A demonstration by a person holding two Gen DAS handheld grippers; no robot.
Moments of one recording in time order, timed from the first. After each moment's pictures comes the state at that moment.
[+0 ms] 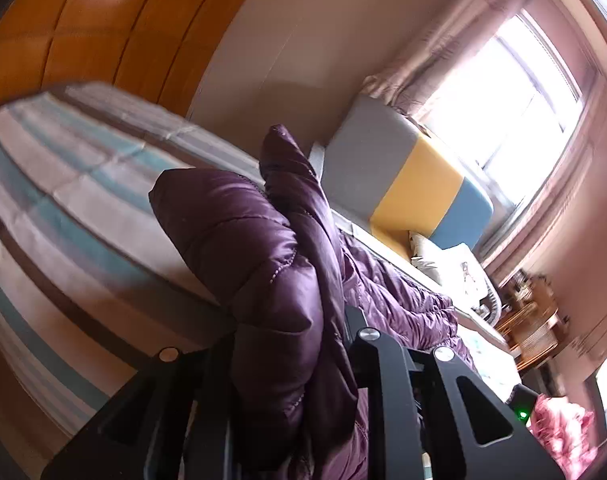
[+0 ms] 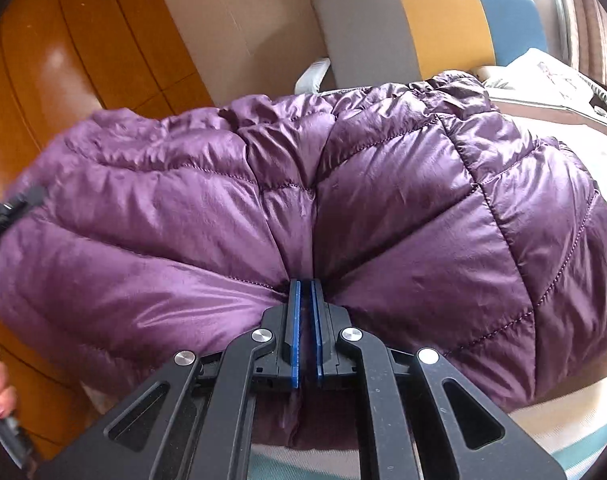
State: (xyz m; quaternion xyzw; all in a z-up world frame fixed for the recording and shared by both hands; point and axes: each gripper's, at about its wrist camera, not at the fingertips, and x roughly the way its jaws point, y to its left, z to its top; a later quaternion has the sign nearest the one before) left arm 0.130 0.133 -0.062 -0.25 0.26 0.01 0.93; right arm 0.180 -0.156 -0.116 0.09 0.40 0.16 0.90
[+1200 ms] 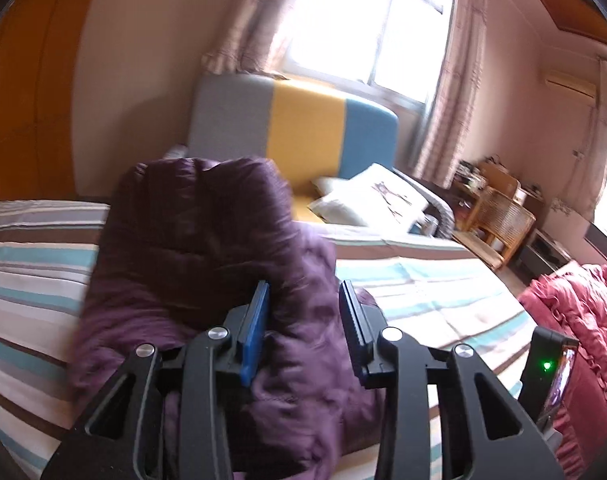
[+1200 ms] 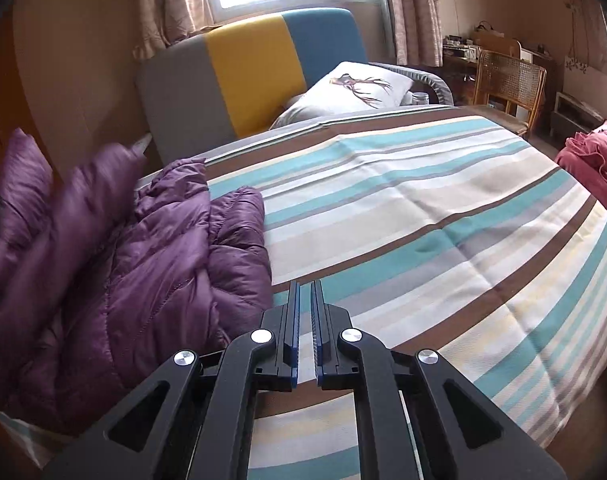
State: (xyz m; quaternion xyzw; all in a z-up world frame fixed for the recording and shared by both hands) left arm 0.168 -0.127 -0.019 -0.06 0.27 -0.15 0.95; right arm 0.142 -0.336 -0.087 0.14 0.34 -0.12 0.92
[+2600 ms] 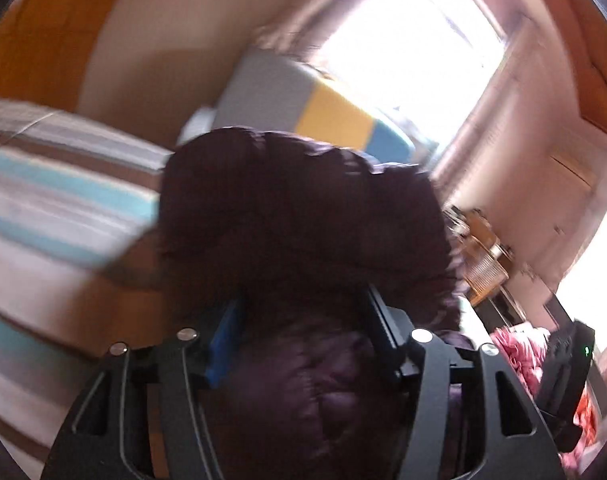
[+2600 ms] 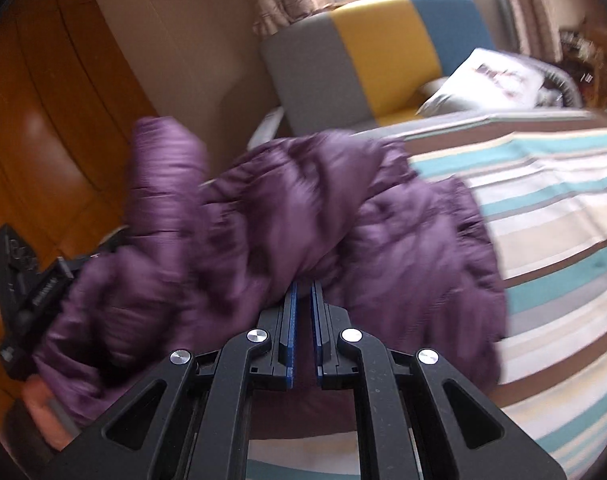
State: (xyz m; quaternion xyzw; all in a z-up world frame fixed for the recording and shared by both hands) left arm 0.184 0.023 -0.081 -0.21 0.27 -0.19 0.92; right arm 0.180 -0.253 -0.071 0.17 0.35 0.12 0.91
